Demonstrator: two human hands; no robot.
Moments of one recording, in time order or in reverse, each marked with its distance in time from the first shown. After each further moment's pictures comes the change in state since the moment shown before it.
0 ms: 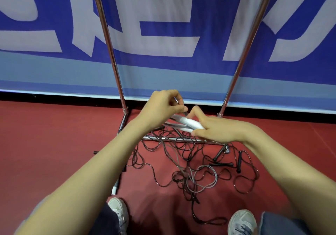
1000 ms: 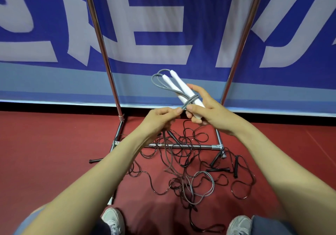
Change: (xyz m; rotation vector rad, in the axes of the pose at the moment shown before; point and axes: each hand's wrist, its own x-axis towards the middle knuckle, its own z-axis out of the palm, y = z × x) left_hand 0.002 -0.012 0.027 -0.779 -0.103 -0.280; right_hand 0.011 0.009 -0.019 0.842 0.345 -0.242
